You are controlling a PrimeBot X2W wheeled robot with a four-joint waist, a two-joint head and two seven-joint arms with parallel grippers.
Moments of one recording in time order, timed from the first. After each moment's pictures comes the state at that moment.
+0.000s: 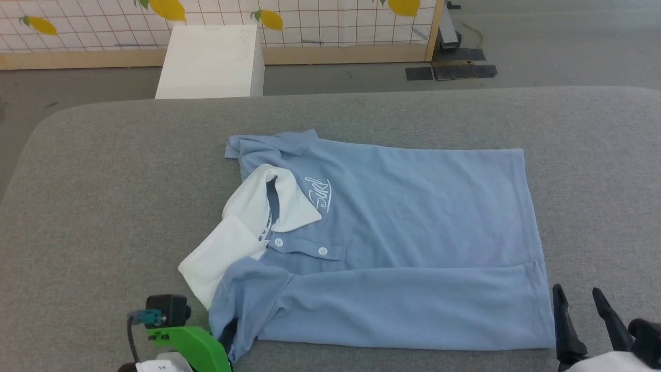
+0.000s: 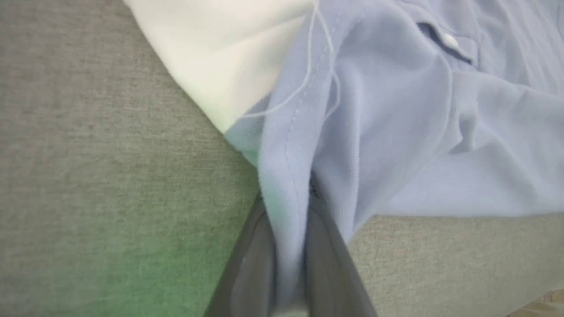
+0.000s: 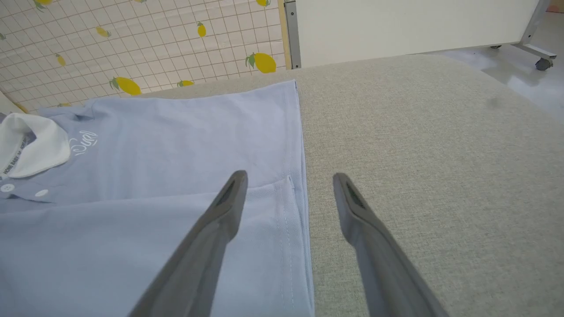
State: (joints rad) left arm -0.01 0.21 -0.17 0.25 -0.56 -0.08 0.33; right arm 0.20 -0.05 -0.18 0.01 0.19 0.13 -0.08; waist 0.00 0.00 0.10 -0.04
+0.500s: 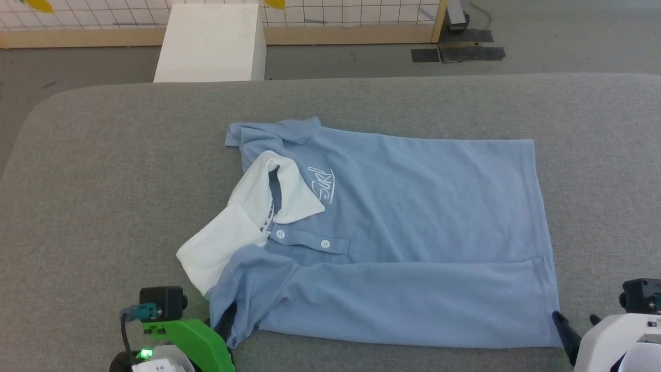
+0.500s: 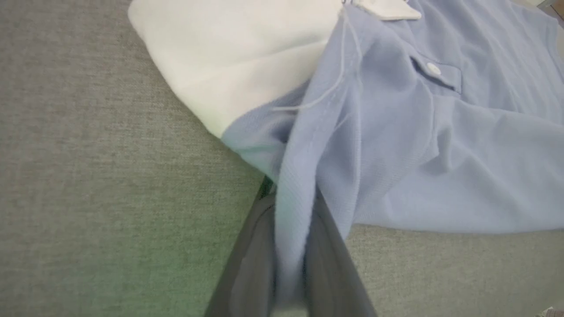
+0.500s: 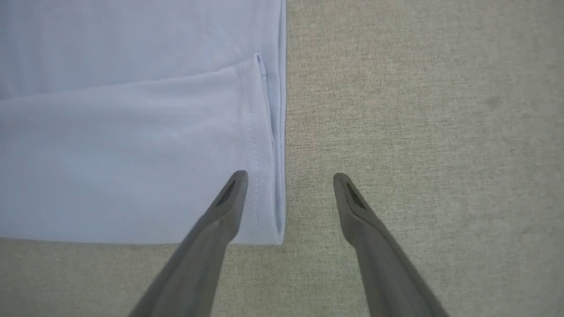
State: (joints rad) left arm 0.04 0.23 -0.18 0.09 -0.55 -0.05 0.31; right arm 0.13 -0.12 -0.22 -0.06 0.25 0.13 0.60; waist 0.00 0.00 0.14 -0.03
